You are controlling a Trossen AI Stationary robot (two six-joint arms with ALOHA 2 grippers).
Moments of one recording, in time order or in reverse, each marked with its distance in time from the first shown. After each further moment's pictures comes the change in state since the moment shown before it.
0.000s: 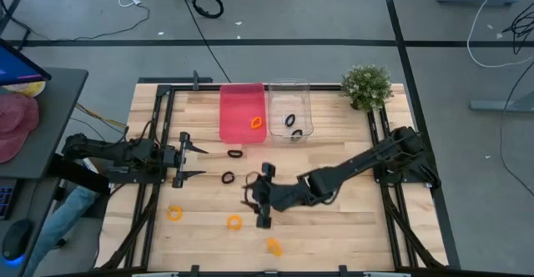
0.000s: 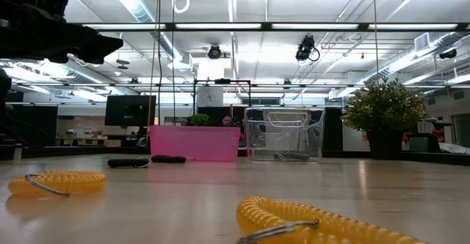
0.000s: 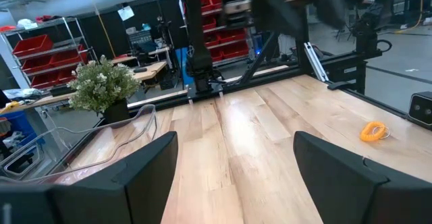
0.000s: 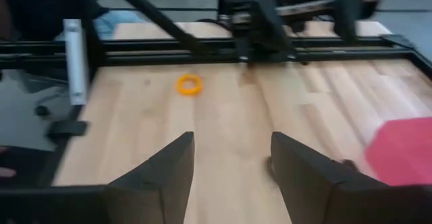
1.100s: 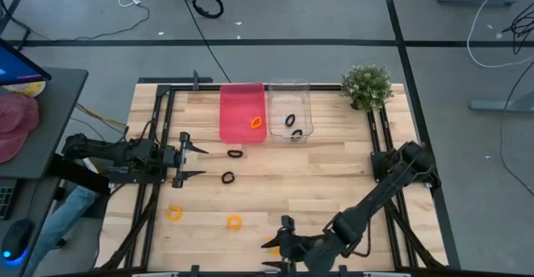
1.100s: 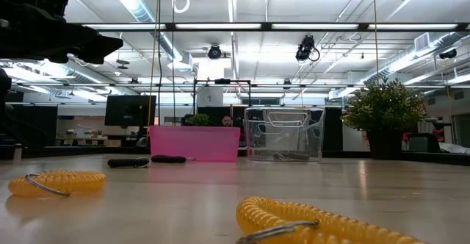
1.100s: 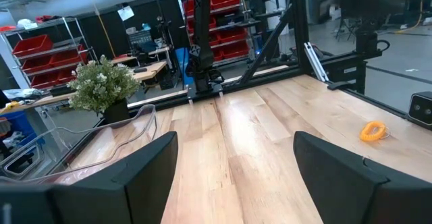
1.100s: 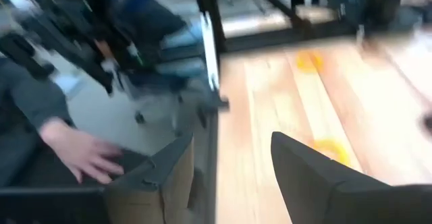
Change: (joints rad) left arm 0.000 0.000 0.000 0.000 0.000 0.000; right arm 0.326 0.046 0.001 0.081 0.087 0.290
